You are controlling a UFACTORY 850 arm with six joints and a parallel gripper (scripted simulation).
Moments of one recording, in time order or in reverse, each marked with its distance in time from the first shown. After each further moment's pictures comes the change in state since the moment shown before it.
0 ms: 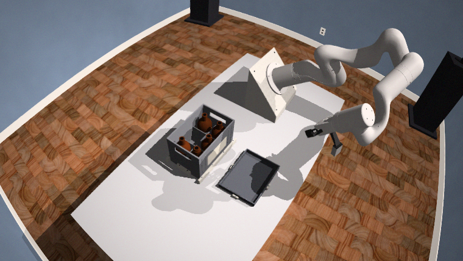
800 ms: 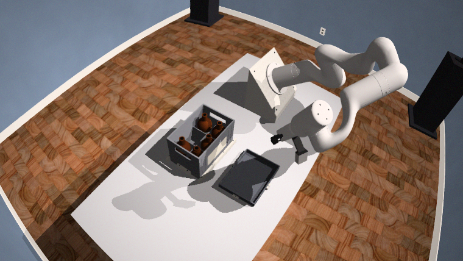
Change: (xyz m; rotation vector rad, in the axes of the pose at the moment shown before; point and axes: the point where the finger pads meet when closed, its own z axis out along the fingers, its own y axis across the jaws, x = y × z) arm -0.039 0.138 0.043 0.111 0.158 0.122
